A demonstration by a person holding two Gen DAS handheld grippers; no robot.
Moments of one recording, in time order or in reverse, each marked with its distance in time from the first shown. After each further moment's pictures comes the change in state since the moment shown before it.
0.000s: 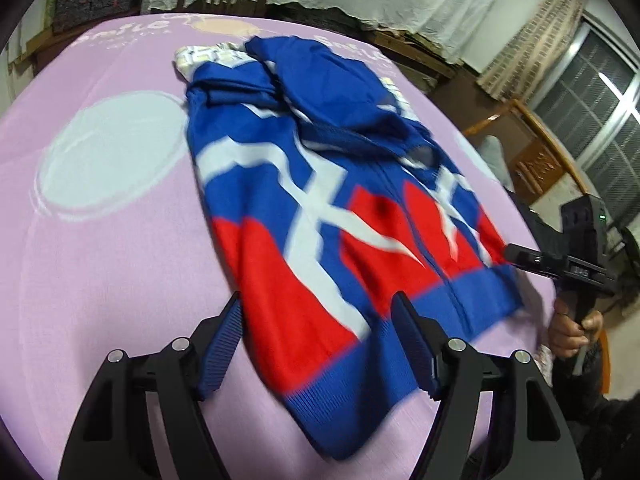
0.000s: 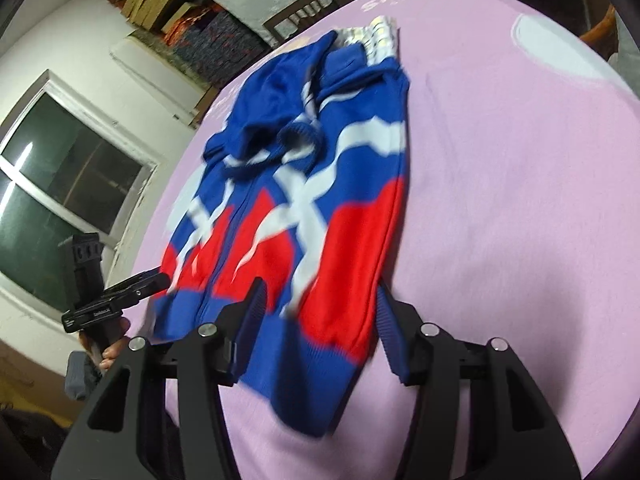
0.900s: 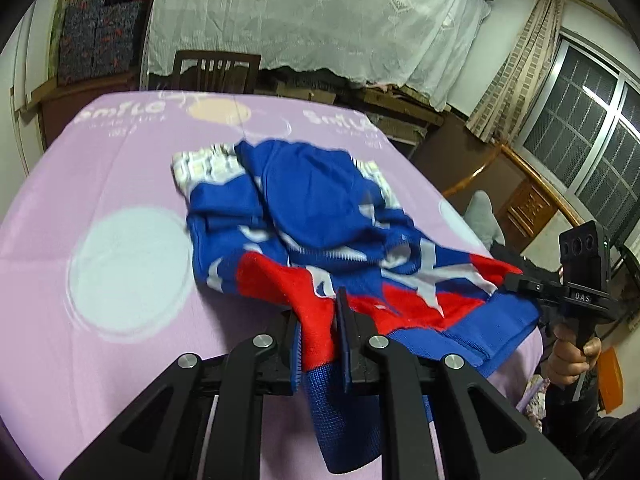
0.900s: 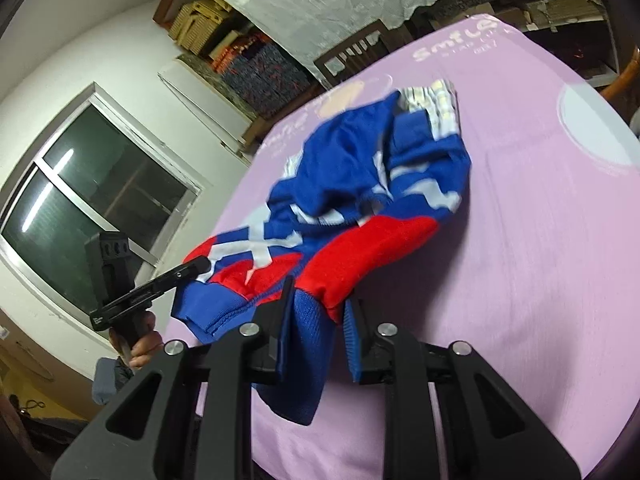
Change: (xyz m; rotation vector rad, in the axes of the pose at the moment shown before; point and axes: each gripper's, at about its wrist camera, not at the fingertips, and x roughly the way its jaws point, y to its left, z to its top) left arm -0.049 -0.019 0.070 0.053 -0.211 0.041; right arm -0.041 0.037 0.043 -0.053 -0.130 0.155
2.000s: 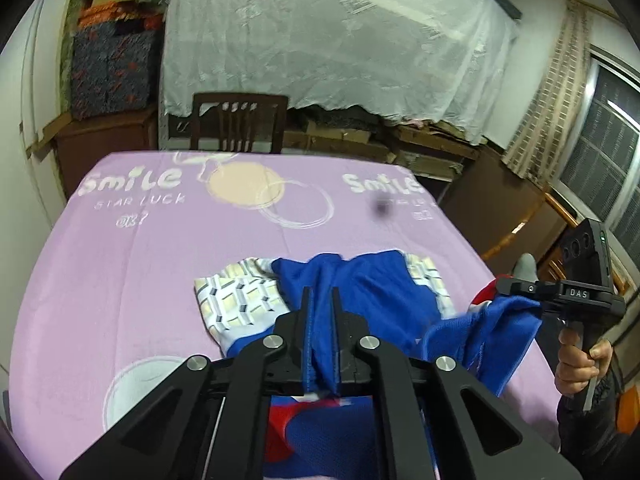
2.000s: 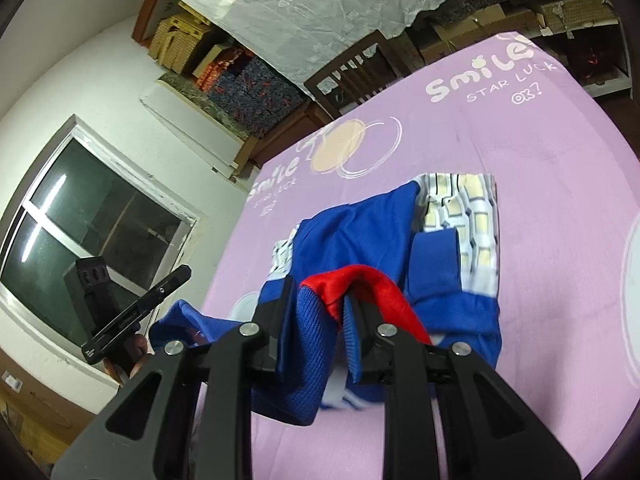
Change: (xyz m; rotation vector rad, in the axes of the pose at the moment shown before) left arm 0.056 0.045 0.141 -0.020 -0.074 0.108; right arm 0.093 -0.026 0.176 0.074 0.019 -0.014
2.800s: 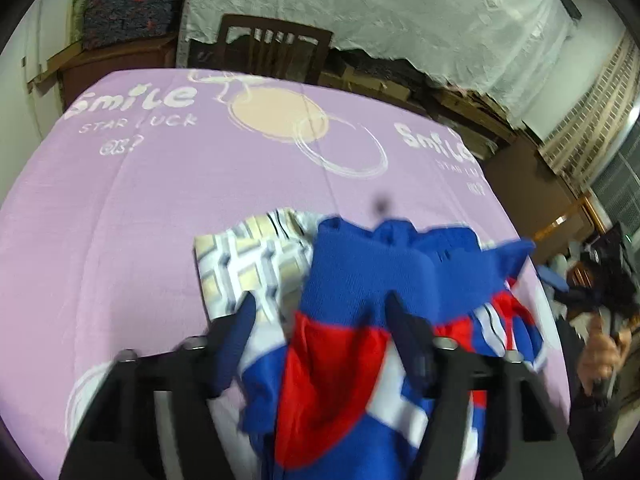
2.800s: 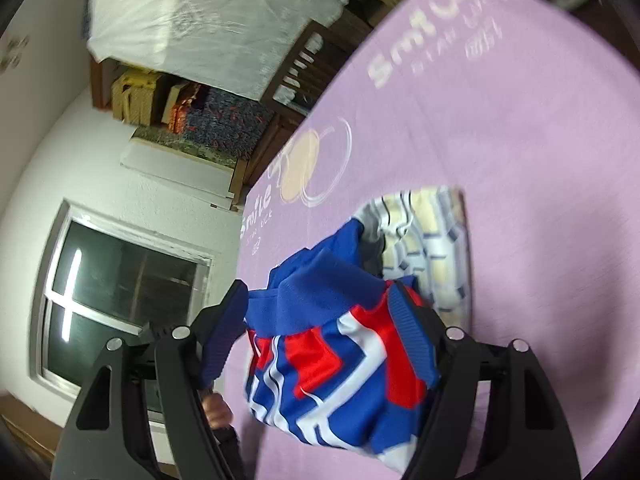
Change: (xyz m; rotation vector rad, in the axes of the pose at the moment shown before) left arm 0.100 0.054 -0.005 -0.128 0.170 0.031; right arm 0.020 -0.085 0.046 0.192 0.006 0.043
